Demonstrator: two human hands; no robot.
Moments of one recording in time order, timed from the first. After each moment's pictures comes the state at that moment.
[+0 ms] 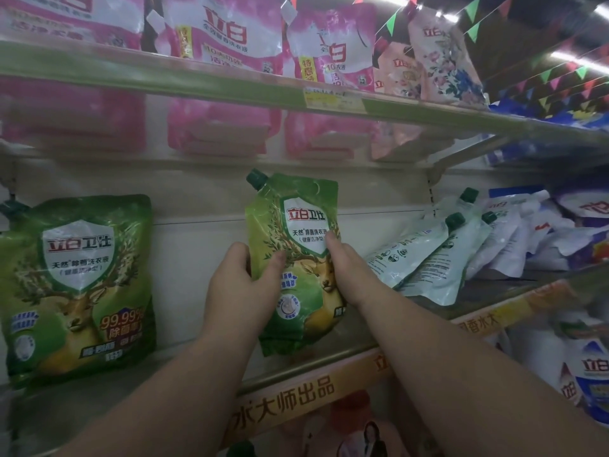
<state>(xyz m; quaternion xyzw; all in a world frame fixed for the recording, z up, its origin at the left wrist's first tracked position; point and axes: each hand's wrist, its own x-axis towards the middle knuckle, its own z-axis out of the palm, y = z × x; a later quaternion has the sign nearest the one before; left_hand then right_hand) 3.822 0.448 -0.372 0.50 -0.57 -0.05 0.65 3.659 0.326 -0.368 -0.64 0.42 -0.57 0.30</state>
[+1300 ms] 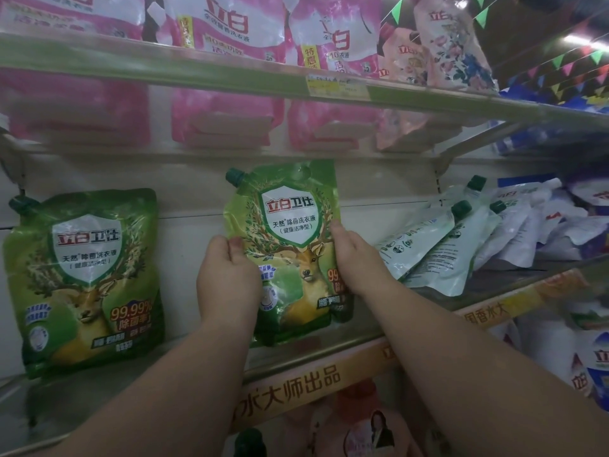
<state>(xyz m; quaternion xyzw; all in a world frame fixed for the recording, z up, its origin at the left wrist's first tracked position) 3.834 0.436 -0.370 0.49 -0.48 -0.03 0.73 3.654 0.354 -0.370 -0.67 0.45 -0.57 0.16</state>
